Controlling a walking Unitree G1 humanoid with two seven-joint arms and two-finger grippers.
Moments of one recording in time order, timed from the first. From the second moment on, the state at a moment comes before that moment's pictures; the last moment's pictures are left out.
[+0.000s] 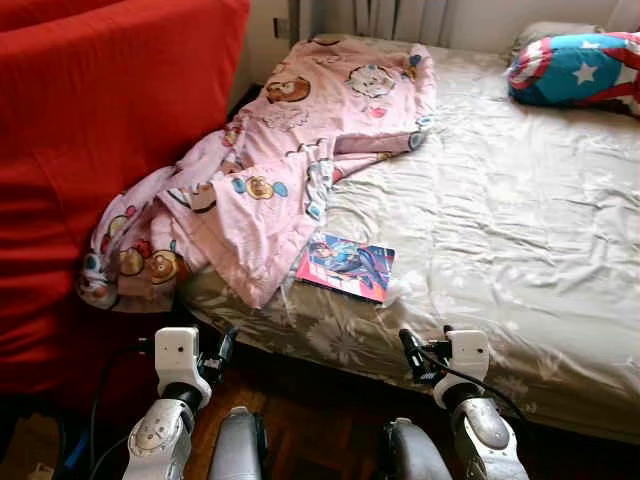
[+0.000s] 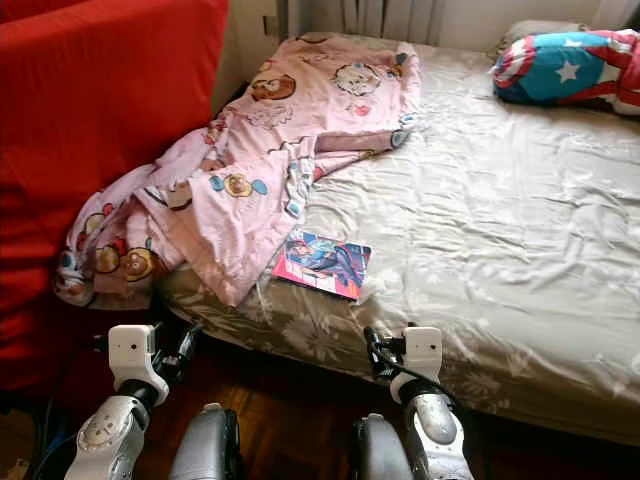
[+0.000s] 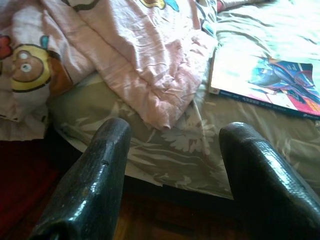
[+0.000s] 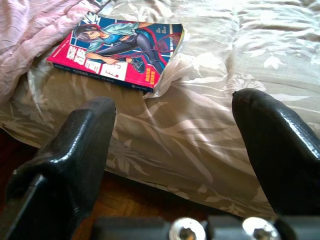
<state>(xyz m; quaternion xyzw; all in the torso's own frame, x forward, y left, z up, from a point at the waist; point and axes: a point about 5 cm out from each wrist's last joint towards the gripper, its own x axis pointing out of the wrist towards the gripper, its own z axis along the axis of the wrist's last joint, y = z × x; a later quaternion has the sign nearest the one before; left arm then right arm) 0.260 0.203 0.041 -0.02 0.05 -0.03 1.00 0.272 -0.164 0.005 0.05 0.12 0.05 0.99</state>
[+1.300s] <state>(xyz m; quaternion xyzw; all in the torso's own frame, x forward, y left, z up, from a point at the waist) 0.264 0.192 0.048 -0.02 0.05 -0.05 1.00 0.279 -0.175 0.004 0.06 0.14 0.02 0.99</state>
